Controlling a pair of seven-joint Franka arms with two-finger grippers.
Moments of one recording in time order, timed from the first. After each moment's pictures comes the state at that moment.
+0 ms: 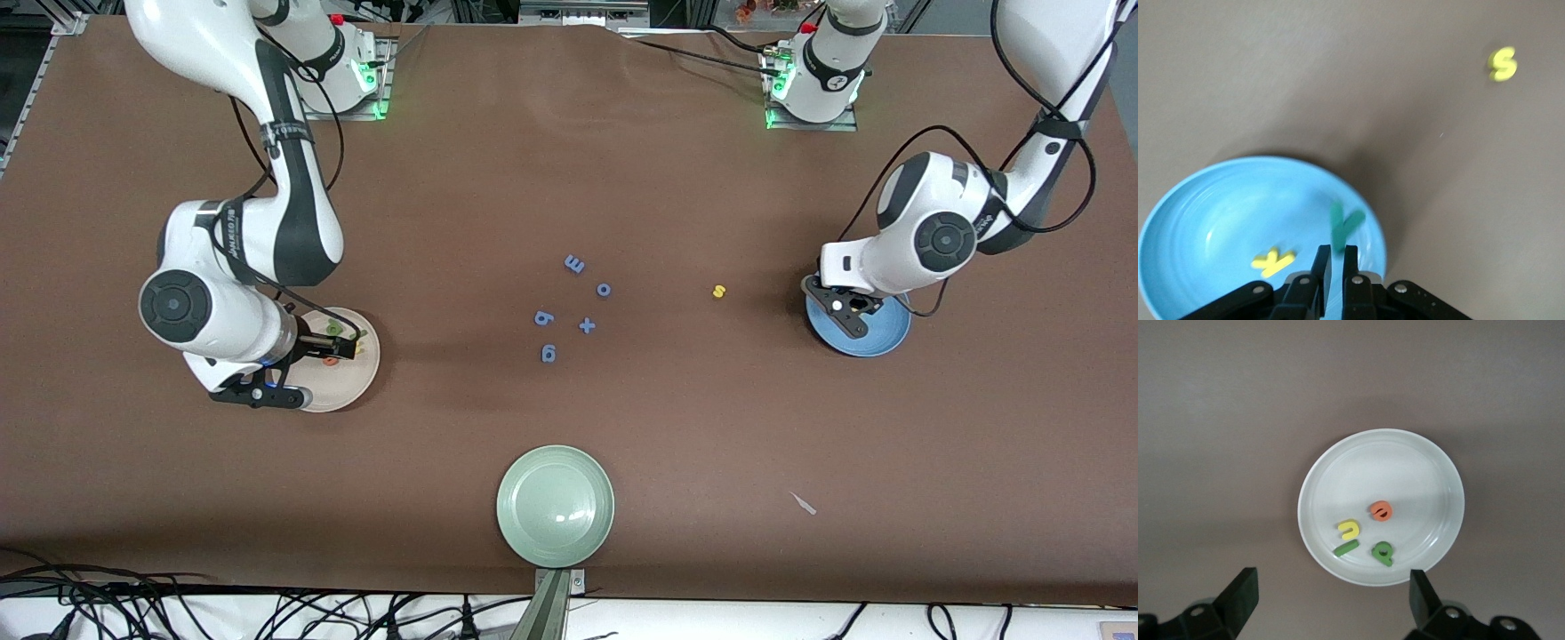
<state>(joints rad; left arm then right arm) 0.64 0.35 -0.73 -2.19 0.31 2.20 0.53 0.61 0.56 -0.49 -1.50 0.21 1.87 0.15</state>
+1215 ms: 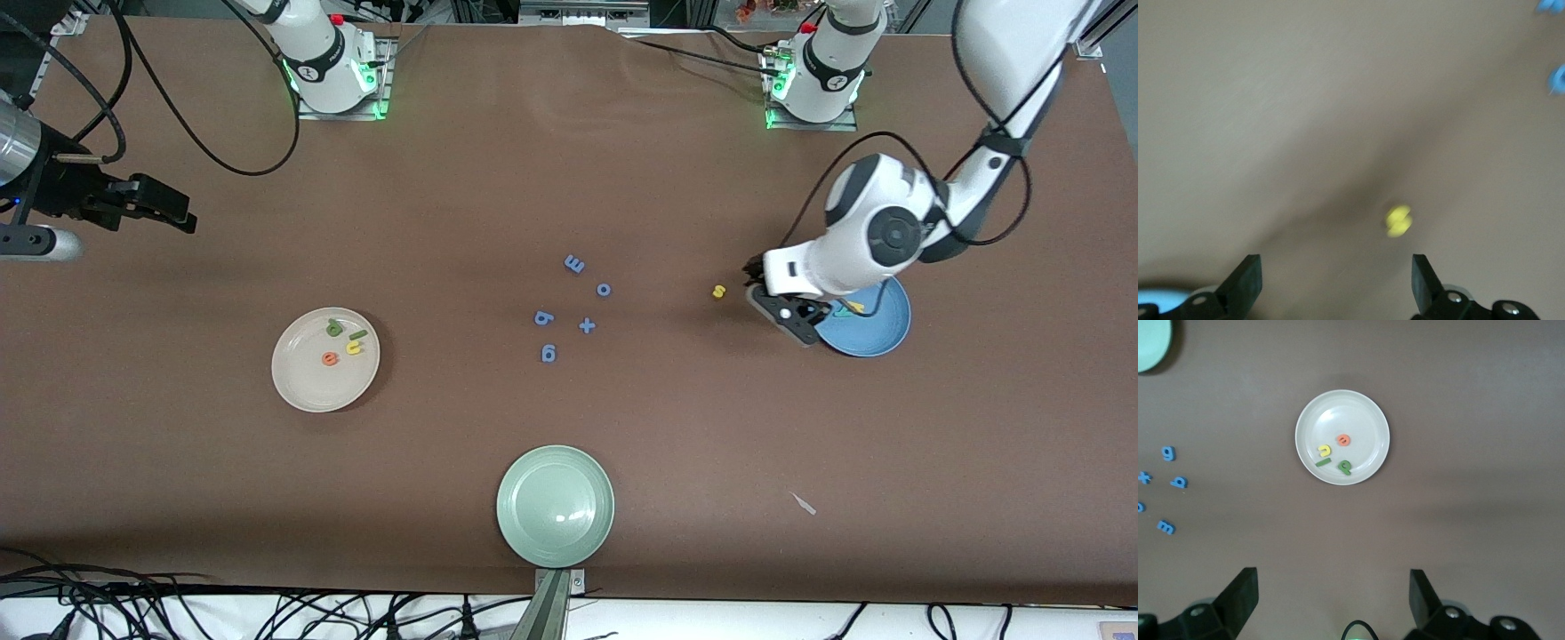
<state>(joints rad) 0.43 0.44 -0.77 -2.13 0.19 2.38 0.20 0.14 0.13 -0.08 -1.44 0.05 1.47 0.11</state>
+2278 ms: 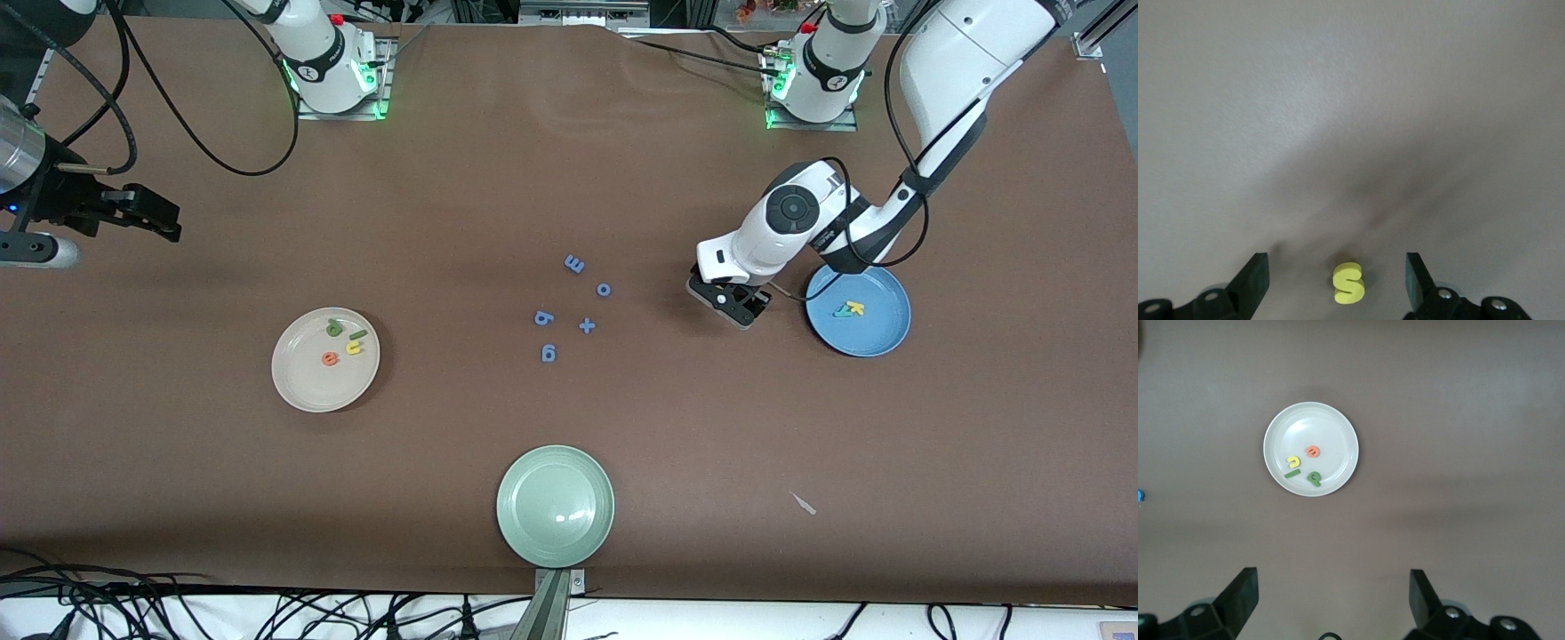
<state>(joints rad) 0.36 0.57 -0.76 -2.22 0.62 2.55 -0.22 0.14 0.13 -0.07 -1.43 -0.05 1.50 0.11</state>
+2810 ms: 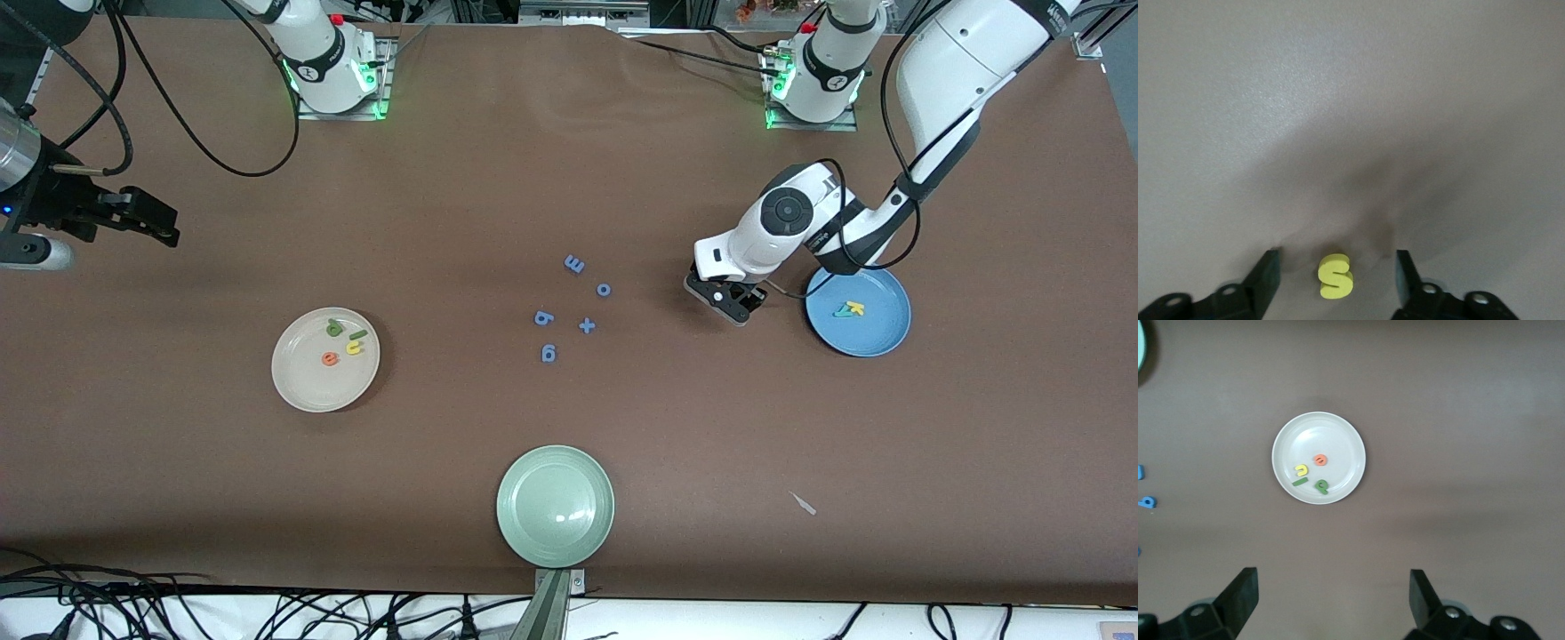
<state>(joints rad) 0.36 0.59 -0.76 -2.23 0.62 2.55 -0.22 0.14 0.13 -0.07 -1.42 -0.03 1.52 0.11</state>
